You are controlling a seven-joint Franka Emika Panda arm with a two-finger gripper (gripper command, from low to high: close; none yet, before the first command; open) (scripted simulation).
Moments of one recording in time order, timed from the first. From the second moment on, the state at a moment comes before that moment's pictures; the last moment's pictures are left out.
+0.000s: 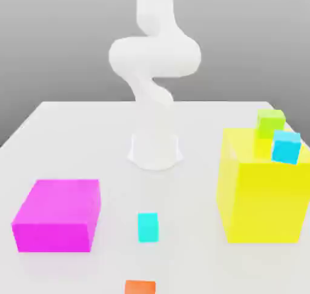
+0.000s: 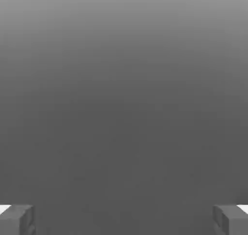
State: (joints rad) arm 0.00 -0.71 0.00 -2.30 0.00 2.33 0.80
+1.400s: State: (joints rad) arm -0.03 0.45 -0.02 -2.27 0.02 2.71 0.78
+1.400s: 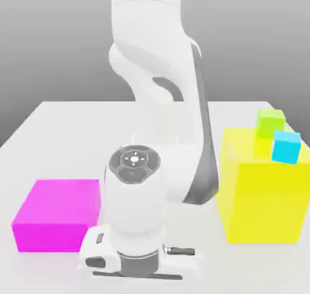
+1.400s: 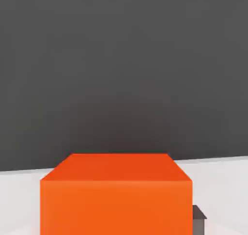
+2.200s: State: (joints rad) arm 0.05 -0.11 -0.10 -2.91 -0.02 2.79 0.24
